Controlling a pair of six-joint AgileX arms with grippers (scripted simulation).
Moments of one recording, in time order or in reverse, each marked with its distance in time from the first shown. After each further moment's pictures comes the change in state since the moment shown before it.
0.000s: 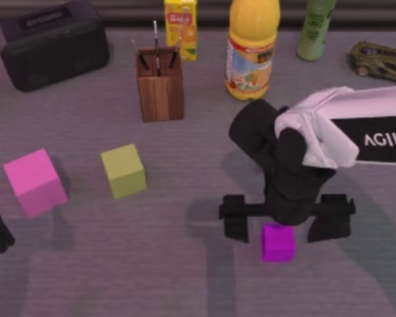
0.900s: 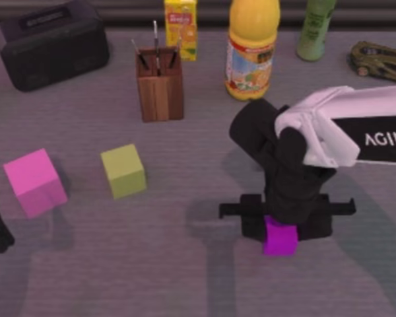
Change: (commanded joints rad) left arm 0.000 0.000 0.000 0.000 0.000 0.000; right arm 0.000 0.000 0.000 0.000 0.000 0.000
